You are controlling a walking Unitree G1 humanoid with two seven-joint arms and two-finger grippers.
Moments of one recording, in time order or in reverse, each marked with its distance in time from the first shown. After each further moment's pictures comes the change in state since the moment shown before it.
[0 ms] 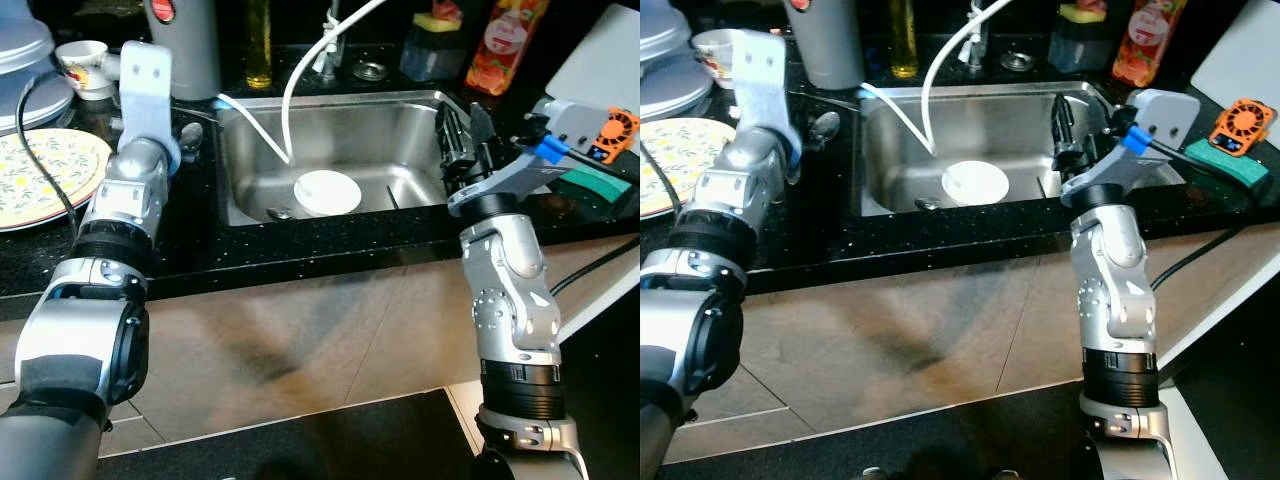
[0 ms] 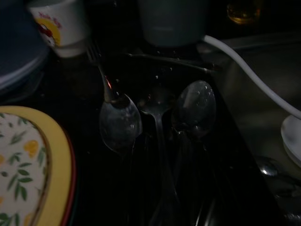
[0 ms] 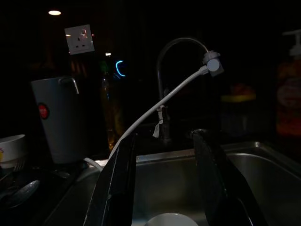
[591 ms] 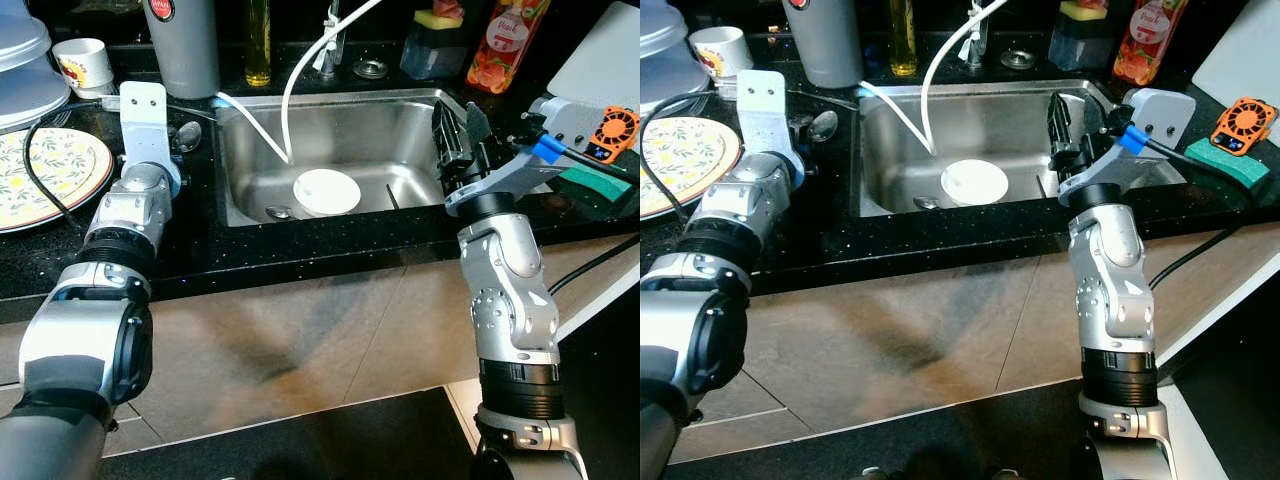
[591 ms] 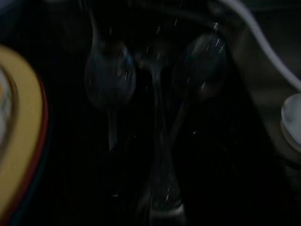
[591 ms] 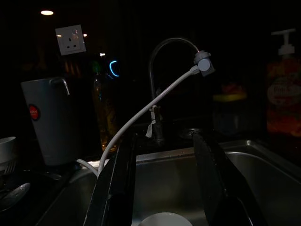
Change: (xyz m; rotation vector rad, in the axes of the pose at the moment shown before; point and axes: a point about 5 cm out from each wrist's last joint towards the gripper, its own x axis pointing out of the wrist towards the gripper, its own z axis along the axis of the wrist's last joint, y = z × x) left arm 0.001 0.002 -0.028 -0.106 0.154 0.042; right arm 0.000 0.000 0.000 0.001 -0.001 -0.002
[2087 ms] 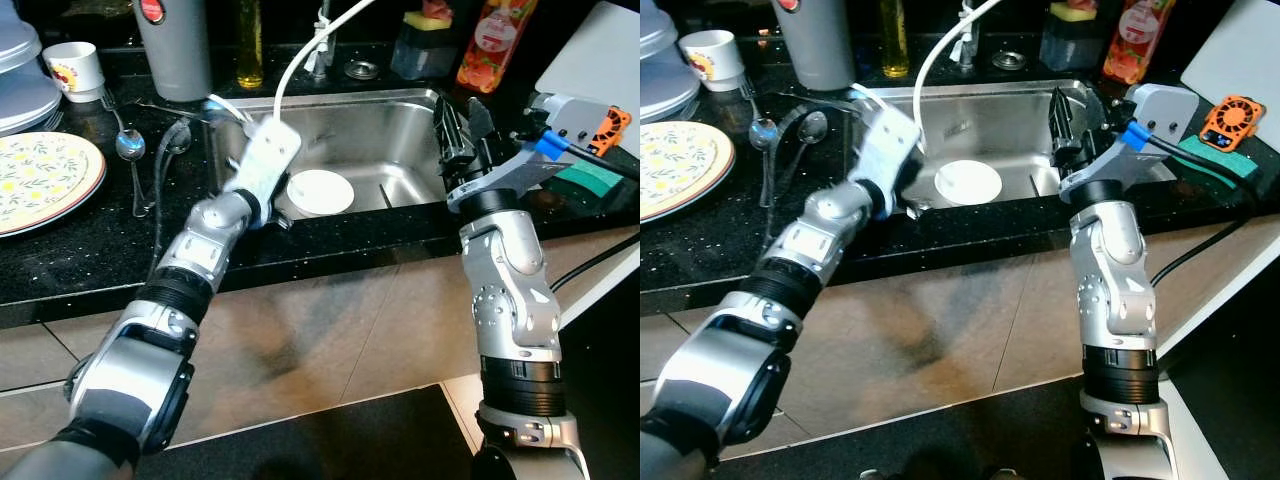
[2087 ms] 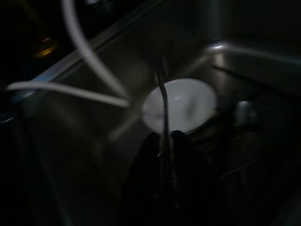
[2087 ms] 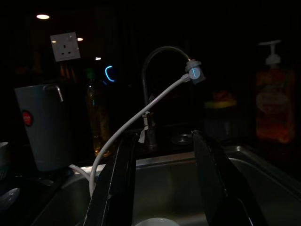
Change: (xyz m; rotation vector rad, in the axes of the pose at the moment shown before) left arm -0.027 -0.102 -0.019 0.460 -0.226 -0.546; right arm 0.002 -0.002 0.004 -0.014 -0.012 0.002
